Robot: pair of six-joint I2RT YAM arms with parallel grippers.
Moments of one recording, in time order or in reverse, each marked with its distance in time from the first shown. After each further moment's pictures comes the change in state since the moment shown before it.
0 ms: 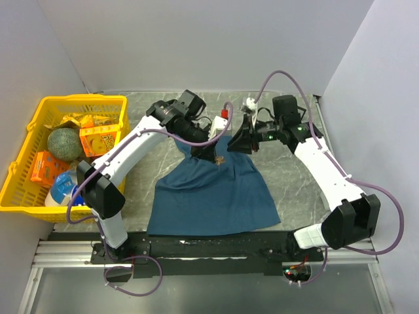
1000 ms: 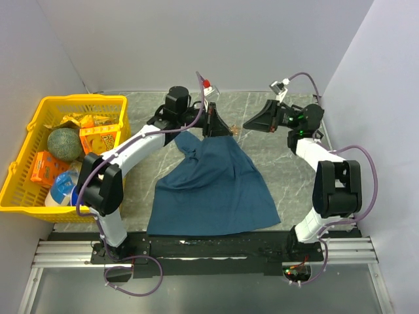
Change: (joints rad) left arm 0.114 0.012 -0.382 1.291 0.218 -1.000; right arm -0.259 0.262 -0.300 1.760 -0.315 1.666
